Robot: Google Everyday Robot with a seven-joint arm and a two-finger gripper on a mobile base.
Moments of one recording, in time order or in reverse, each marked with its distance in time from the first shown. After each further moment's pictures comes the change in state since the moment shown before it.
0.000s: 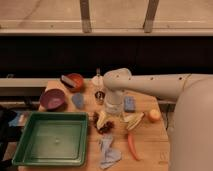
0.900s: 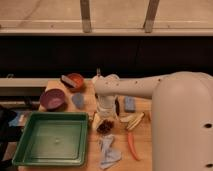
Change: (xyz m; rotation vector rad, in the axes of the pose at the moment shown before) arm -0.043 0.003 0.043 0.057 -0.018 -0.054
